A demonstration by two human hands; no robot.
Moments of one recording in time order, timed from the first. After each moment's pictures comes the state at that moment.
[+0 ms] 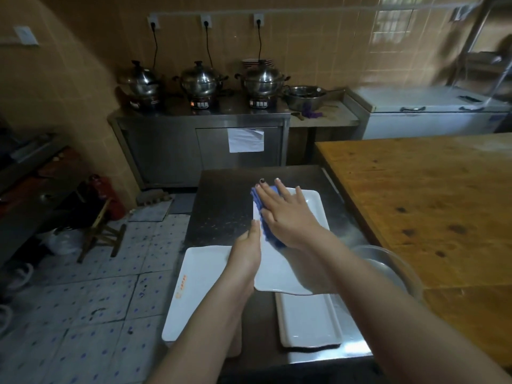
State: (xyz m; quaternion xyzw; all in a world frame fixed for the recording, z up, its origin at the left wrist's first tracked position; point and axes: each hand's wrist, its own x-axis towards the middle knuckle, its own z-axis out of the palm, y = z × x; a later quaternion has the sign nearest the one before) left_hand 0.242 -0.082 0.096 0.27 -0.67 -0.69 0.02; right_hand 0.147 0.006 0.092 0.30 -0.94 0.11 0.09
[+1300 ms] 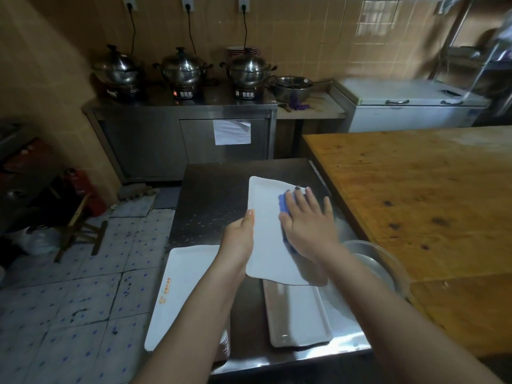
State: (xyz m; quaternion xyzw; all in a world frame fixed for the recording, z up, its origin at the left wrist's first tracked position) left_hand 0.222 -0.085 0.110 0.24 -0.68 -0.70 0.03; right_hand 0.154 0.046 0.074 0.13 -0.99 0.06 0.07
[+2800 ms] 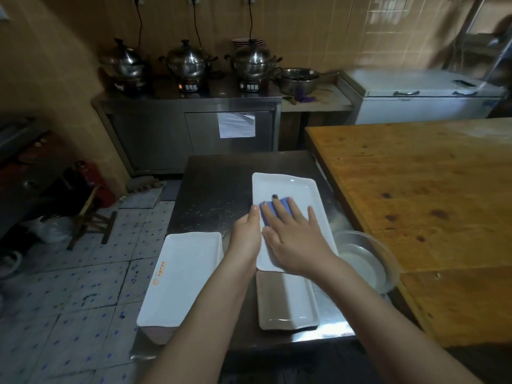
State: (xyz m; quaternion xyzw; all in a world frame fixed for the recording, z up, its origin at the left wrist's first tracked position) left_hand 0.225 -0.043 0.093 0.26 -0.67 -0.69 0.05; right_hand 0.207 0.062 0.077 0.25 -0.96 0.10 0.01
